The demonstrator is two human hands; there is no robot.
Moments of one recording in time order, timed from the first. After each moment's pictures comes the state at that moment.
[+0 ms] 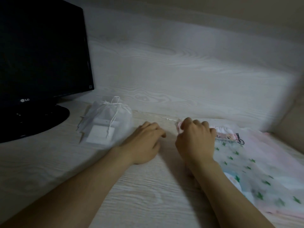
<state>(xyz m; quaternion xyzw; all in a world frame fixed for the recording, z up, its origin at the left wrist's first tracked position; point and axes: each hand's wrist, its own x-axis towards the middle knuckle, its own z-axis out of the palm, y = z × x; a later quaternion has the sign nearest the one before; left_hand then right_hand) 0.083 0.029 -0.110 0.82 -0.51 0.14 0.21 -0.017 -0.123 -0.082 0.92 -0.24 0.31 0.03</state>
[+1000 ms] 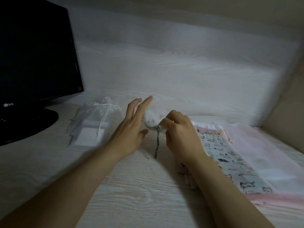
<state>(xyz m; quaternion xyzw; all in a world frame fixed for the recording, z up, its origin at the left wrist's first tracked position) 0.087 0.031 -0.102 0.78 -0.44 0.19 0.40 -0.017 -0.135 -0.079 0.91 0.05 0.42 0.02</state>
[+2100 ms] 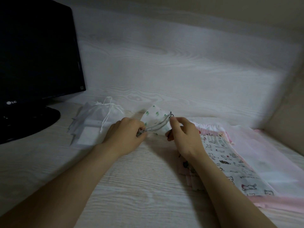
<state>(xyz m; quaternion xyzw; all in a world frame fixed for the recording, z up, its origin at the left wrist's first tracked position) 0.089 0.044 -0.095 0.88 -0.37 0.18 0.25 -0.021 -0.137 -0.083 0.83 -0.12 0.32 -0.45</state>
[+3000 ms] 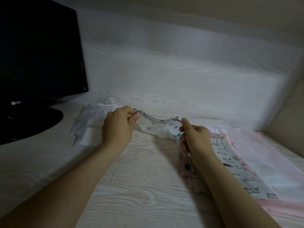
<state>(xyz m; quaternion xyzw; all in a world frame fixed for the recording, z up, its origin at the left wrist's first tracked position) 0.104 0.047 -0.093 0.80 -0.25 0.27 0.48 -0.024 -0.145 -0.077 0.70 -0.21 0.31 -0.61</state>
